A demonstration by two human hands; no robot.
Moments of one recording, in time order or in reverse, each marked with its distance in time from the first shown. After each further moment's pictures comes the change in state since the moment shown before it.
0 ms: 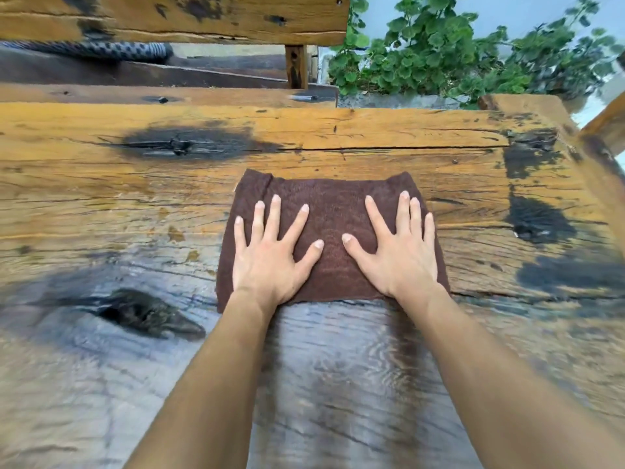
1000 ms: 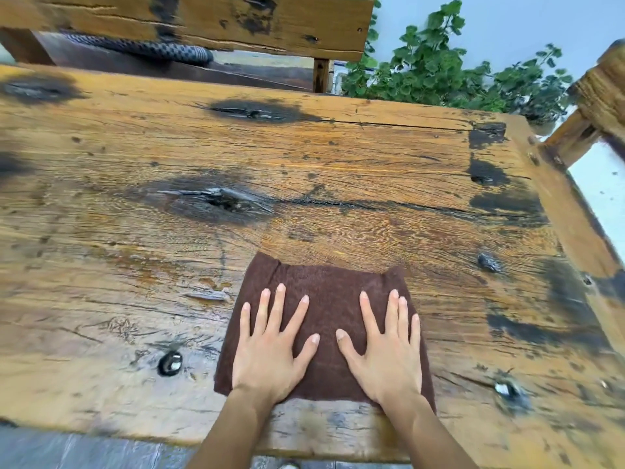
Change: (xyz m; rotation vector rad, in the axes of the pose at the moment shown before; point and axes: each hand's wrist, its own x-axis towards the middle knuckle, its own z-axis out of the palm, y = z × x) left_hand -0.386 -0.037 0.029 0.006 -0.016 0.033; right_hand -0.391 -0.050 0.045 0.036 -0.034 0.020
